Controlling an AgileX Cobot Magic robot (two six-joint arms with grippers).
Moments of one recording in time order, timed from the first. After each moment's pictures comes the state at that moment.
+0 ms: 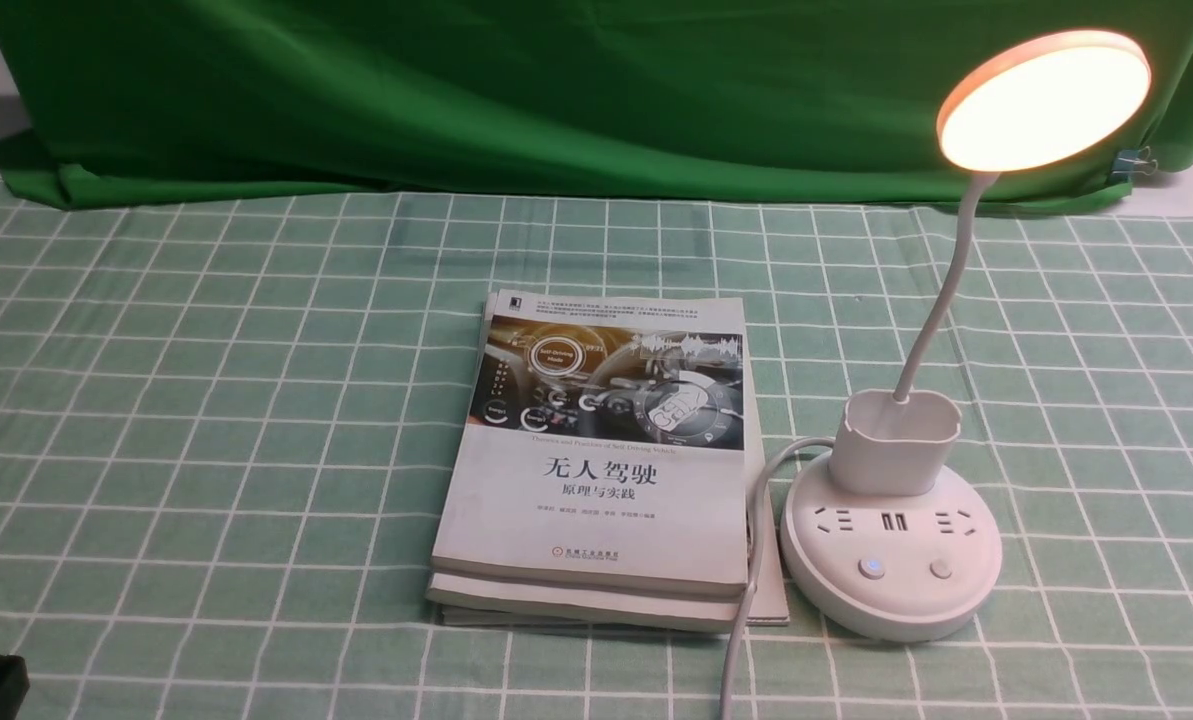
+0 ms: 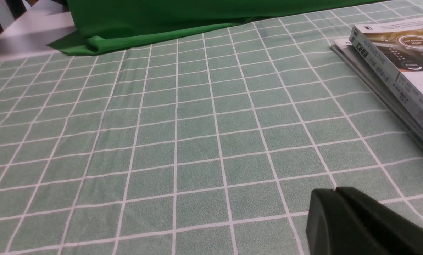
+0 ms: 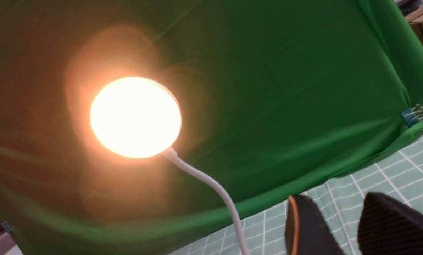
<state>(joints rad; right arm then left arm) 0.09 0.00 0.01 0.09 -0.10 0.42 0.02 0.00 0.01 -0.17 0.31 0.39</state>
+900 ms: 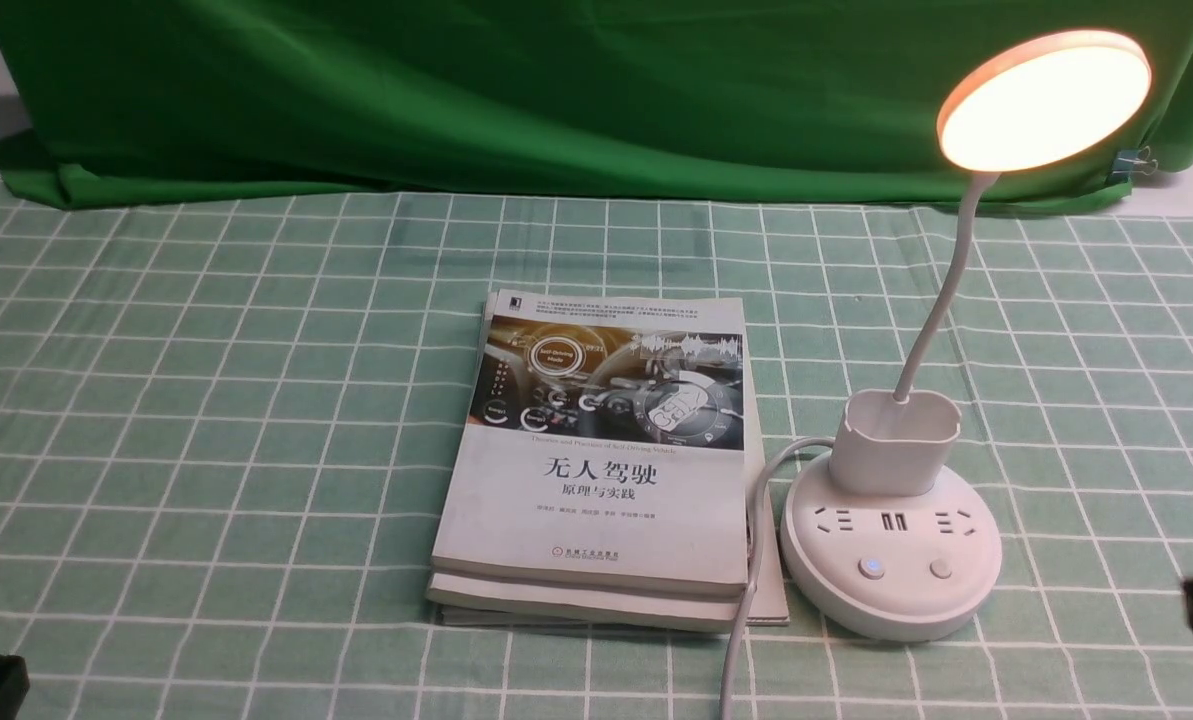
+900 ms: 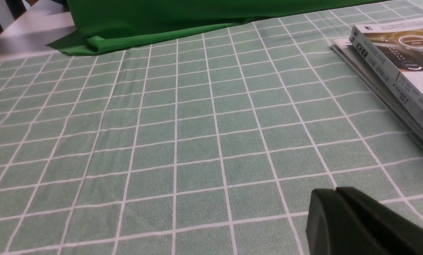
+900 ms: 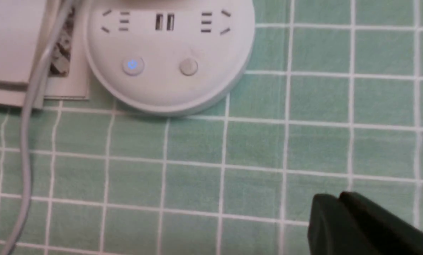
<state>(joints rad) 0.11 1.03 -0.70 0.12 0.88 -0.03 0.02 0.00 0.01 -0.17 0.31 0.39</state>
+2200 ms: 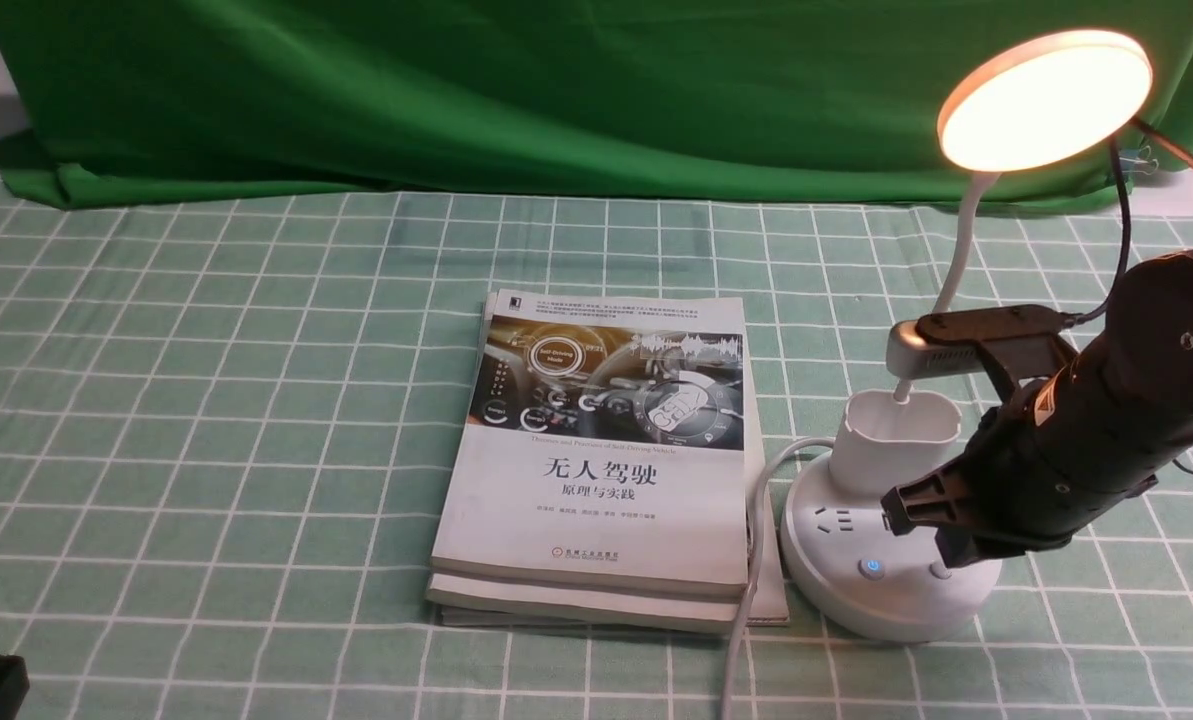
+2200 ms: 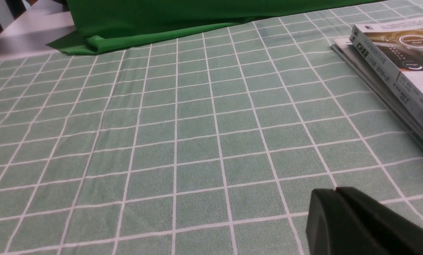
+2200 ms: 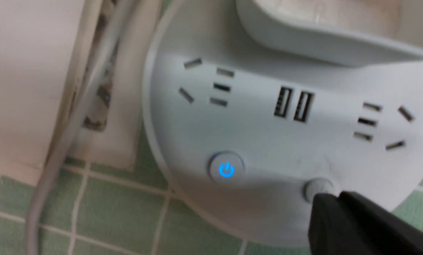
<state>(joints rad) 0.35 1.63 -0.99 0.05 0.78 0.04 0.02 0.00 0.01 -0.17 0.31 0.39</state>
